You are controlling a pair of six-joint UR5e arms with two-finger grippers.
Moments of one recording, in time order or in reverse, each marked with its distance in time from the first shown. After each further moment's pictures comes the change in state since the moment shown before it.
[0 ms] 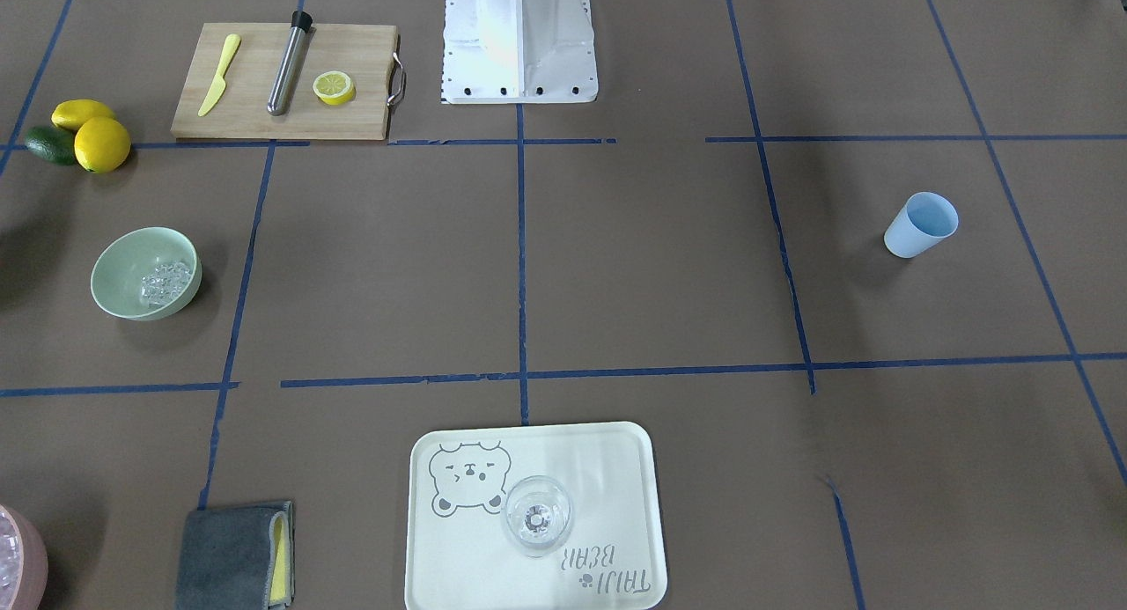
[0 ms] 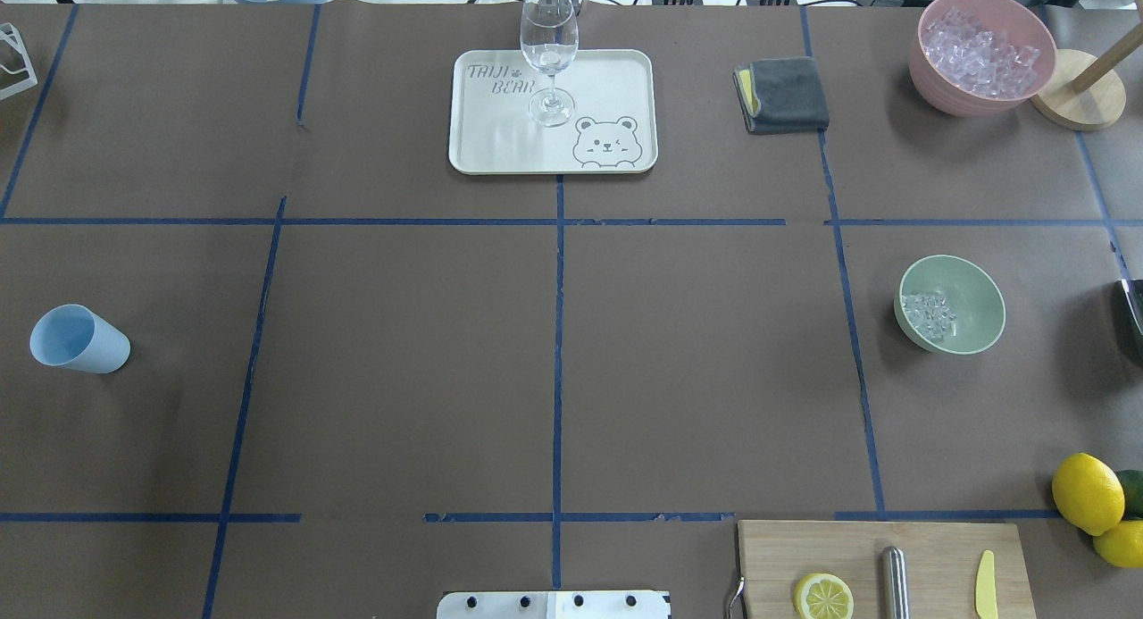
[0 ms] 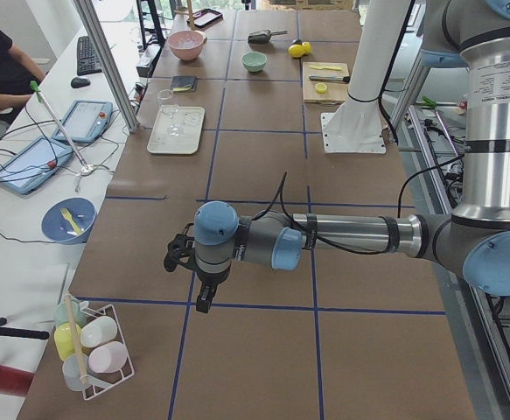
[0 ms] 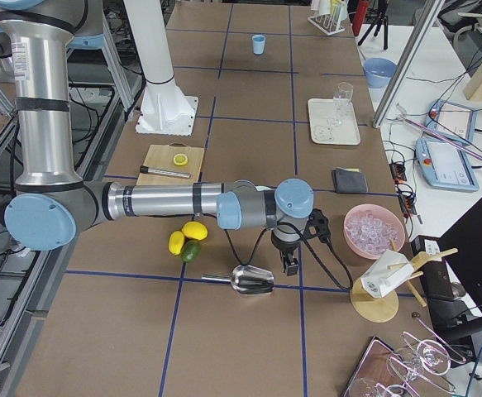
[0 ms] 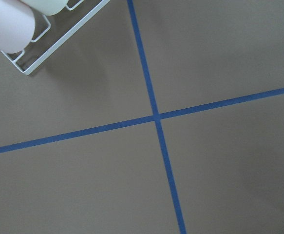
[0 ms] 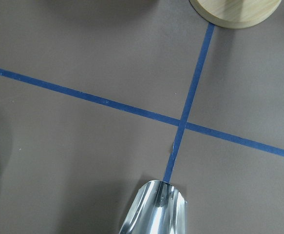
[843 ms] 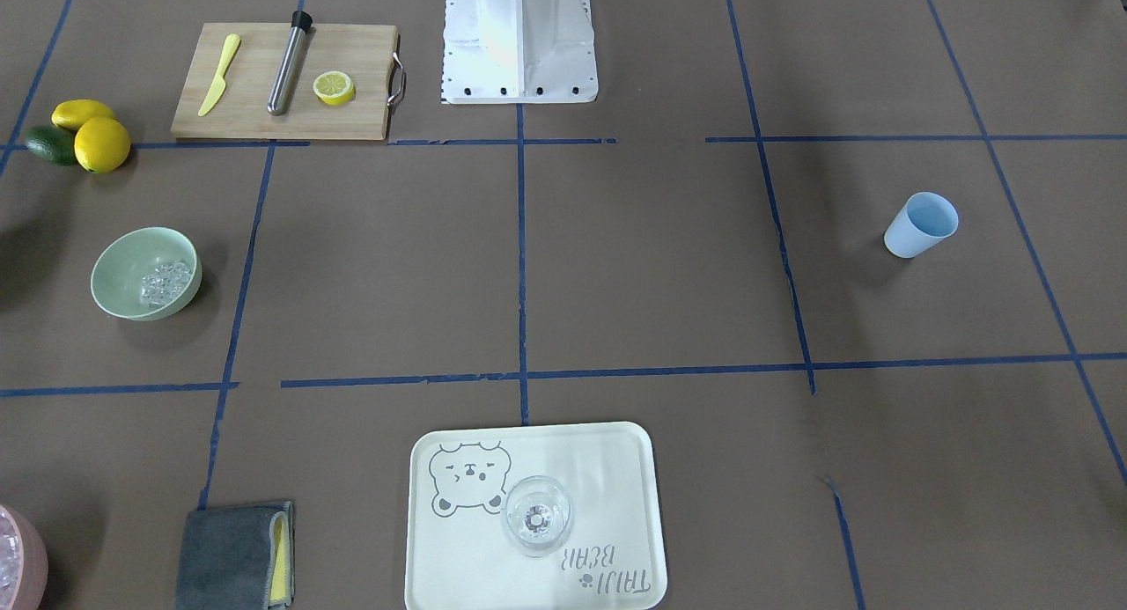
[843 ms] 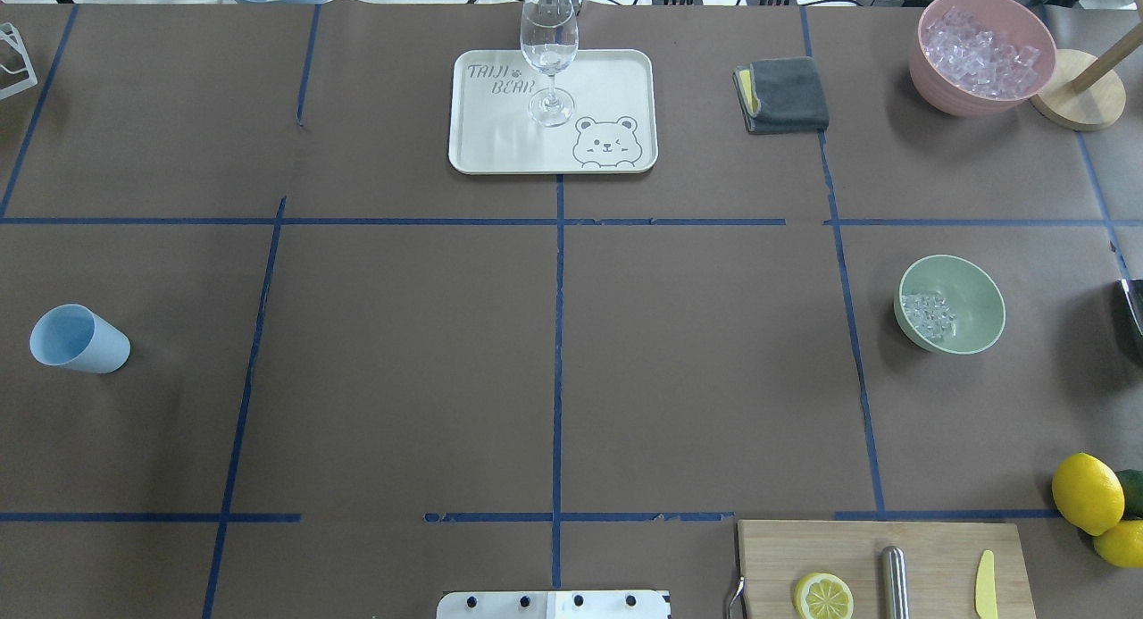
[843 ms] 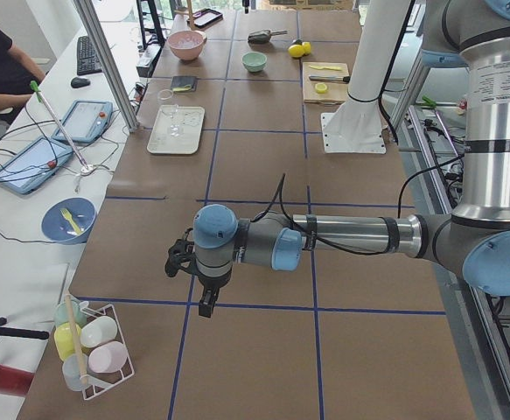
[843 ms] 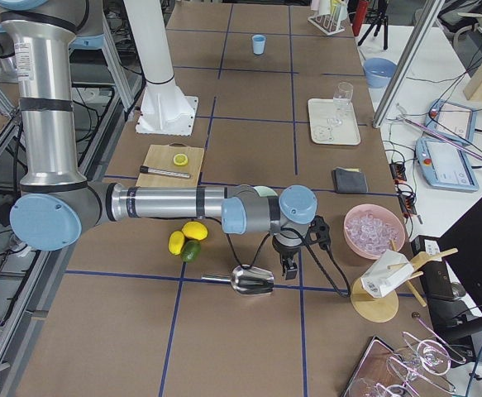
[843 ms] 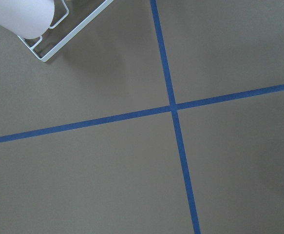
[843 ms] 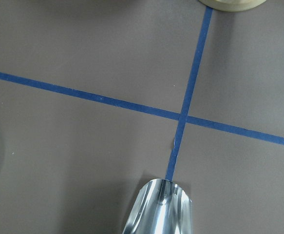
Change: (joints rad) left arm 0.001 -0.004 -0.003 0.042 -0.009 -0.004; right arm -0.023 0.009 -0.039 0.010 0.005 0.049
